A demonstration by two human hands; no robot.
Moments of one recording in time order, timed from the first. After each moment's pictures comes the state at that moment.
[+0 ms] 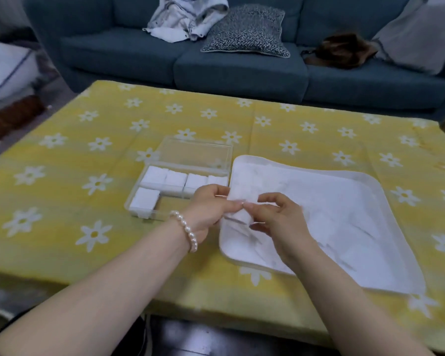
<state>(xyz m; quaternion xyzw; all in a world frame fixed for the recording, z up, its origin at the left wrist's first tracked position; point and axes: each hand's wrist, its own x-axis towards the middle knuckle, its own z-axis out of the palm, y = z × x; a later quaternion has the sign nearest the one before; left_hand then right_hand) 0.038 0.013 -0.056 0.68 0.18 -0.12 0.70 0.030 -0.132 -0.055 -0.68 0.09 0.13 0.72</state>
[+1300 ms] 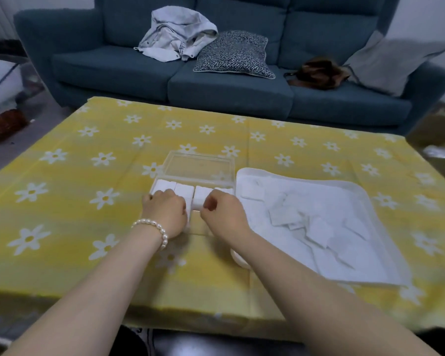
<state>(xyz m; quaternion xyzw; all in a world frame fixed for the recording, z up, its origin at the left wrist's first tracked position) 0.048 0.116 -0.074 1.00 0.04 -0.05 0.02 0.055 -0.020 -0.073 -0.93 -0.09 0.03 0.35</state>
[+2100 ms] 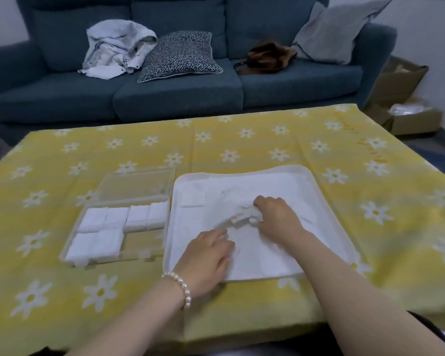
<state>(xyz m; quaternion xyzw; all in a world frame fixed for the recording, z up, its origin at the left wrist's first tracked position) 0.023 -0.062 -0.109 0.95 -0.24 -0.10 0.15 0.084 -0.256 -0.104 -0.99 -0.04 0.05 0.14</state>
